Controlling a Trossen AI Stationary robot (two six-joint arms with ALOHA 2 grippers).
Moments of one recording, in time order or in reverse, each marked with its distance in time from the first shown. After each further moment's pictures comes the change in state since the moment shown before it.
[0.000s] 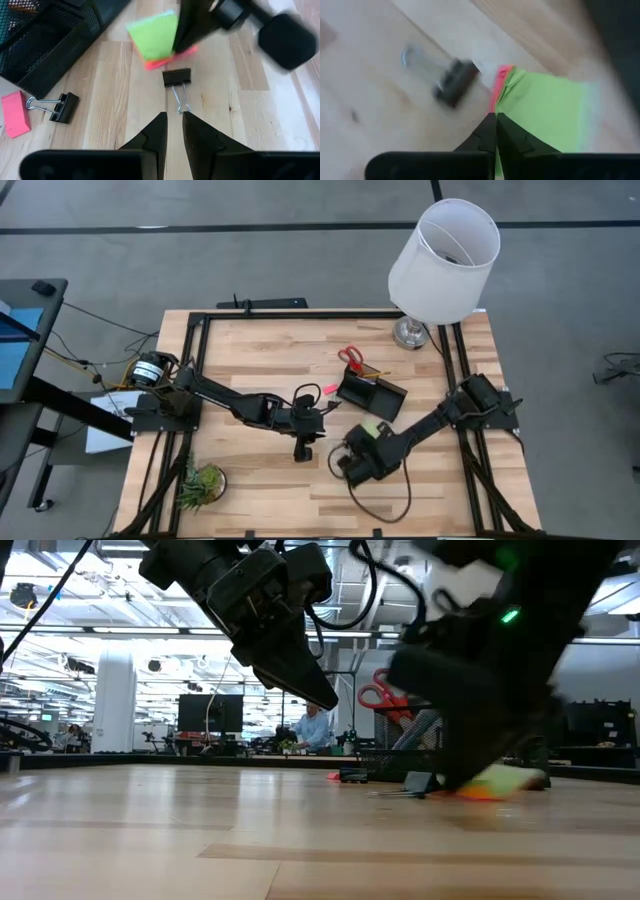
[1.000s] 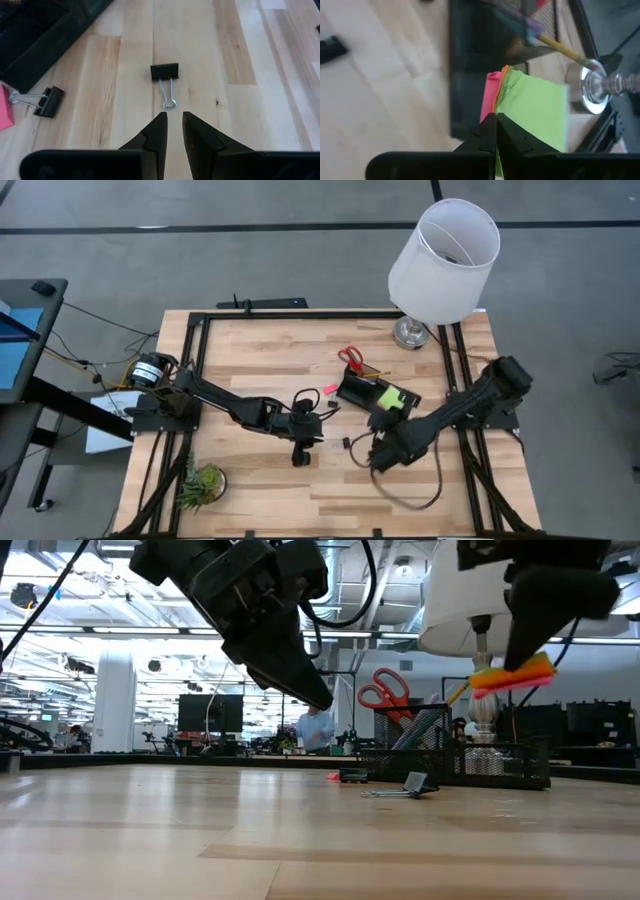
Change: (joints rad) left arm -0.032 0.000 -0.001 -0.012 0.000 -0.028; right arm 0.001 -0.269 0.040 -0.605 0.139 -0.339
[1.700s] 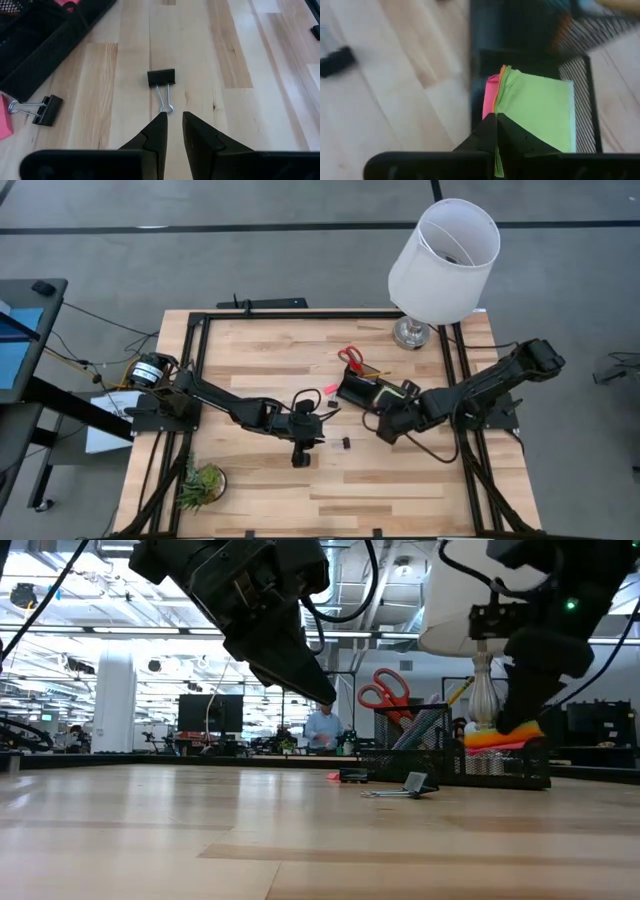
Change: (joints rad) left arm -0.005 0.000 0.000 0.023 -0.001 0.022; right arm -0.165 -0.329 -0.533 0.682 -0.140 -0.235
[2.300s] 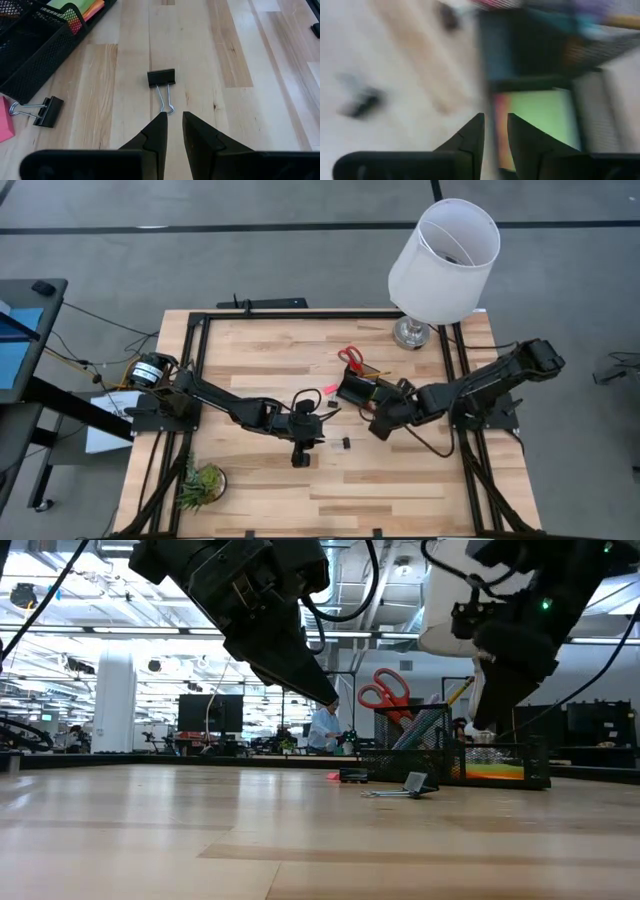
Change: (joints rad) left arm 0.000 0.000 0.000 -0.001 -0.002 0.014; right arm -0.055 0.000 0.001 0.109 -0.026 0.028
